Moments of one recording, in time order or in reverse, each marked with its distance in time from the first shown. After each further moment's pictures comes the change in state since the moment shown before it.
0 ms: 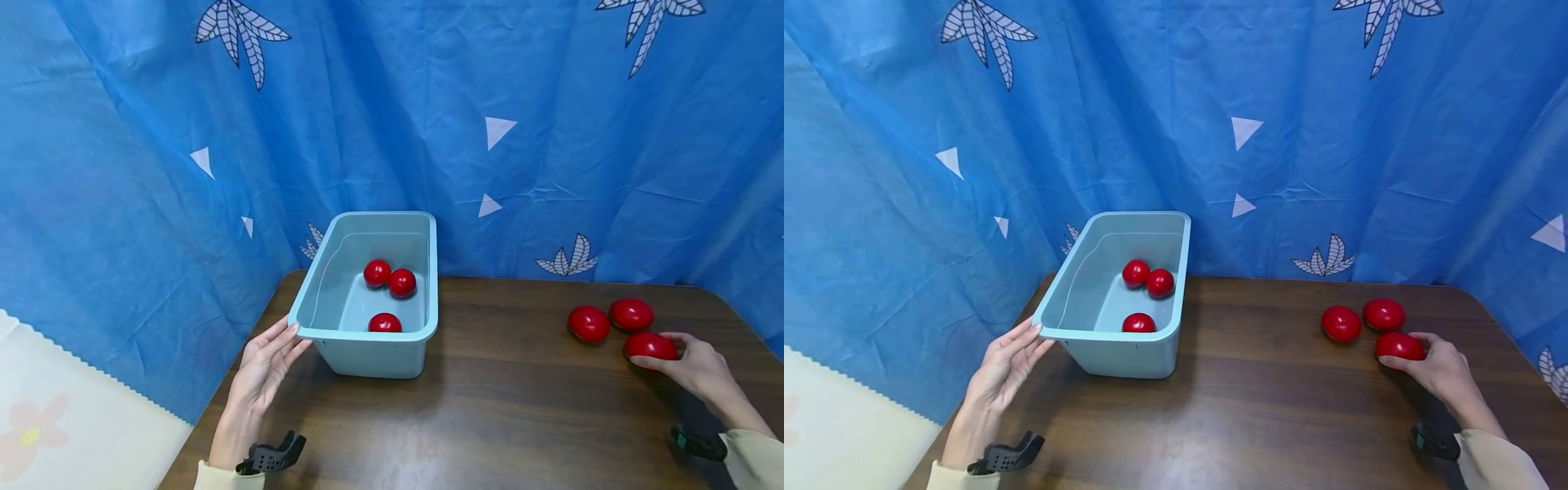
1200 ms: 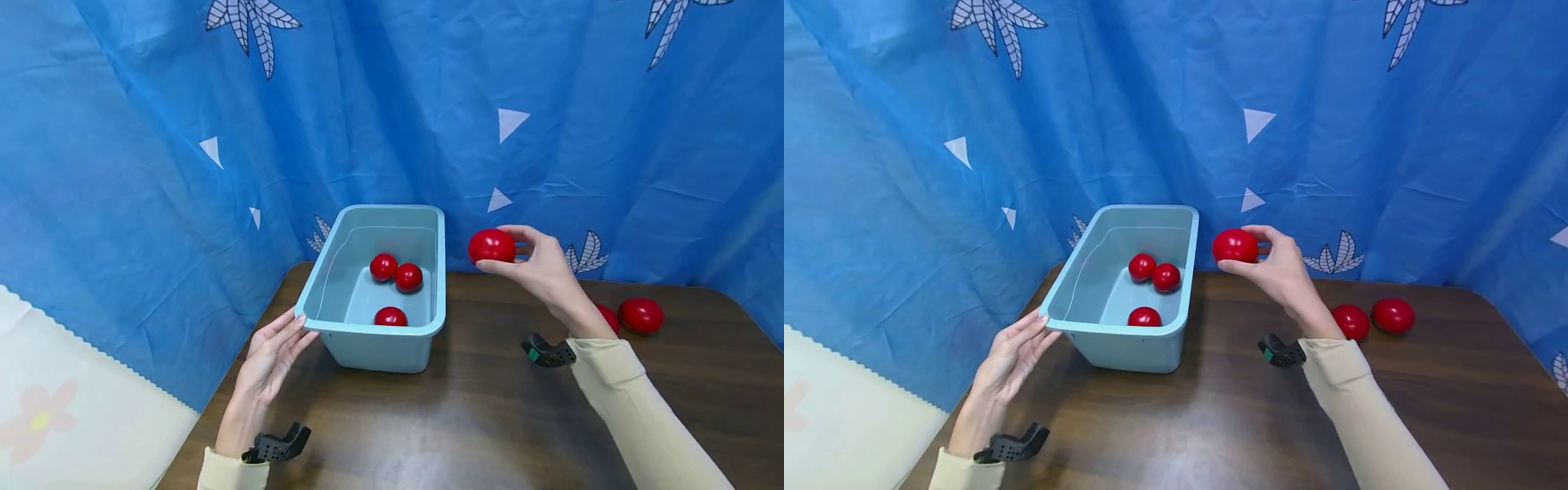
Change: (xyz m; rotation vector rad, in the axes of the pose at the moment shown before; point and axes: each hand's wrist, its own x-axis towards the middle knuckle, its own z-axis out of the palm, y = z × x) left_hand 0.001 -0.004 0.004 0.000 0.040 -0.010; right_hand -0.048 -0.272 0.030 0.409 -0.110 -0.524
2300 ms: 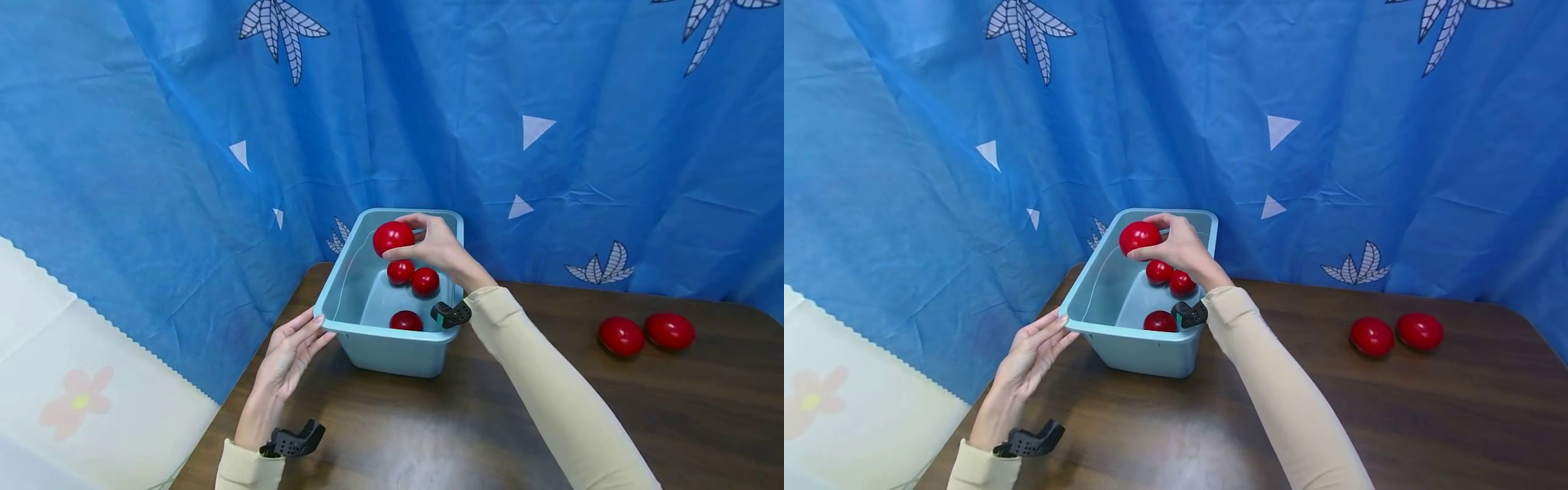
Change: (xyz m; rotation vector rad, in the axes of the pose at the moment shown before) left_hand 0.002 -0.002 0.004 0.072 0.074 -0.012; right_hand 0.083 -0.066 0.124 0.233 -0.299 -0.054
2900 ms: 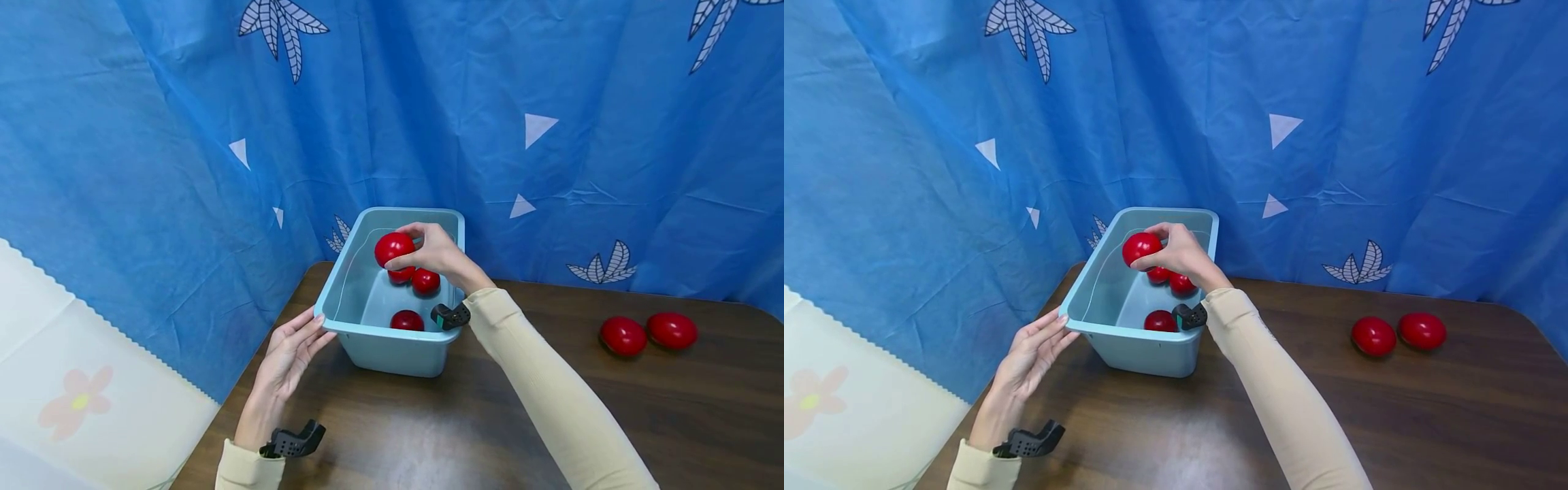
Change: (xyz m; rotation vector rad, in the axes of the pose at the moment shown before) left_hand 0.002 0.000 0.000 -0.001 -0.004 -0.011; right_hand 0.003 0.006 0.004 -0.111 -0.039 0.101
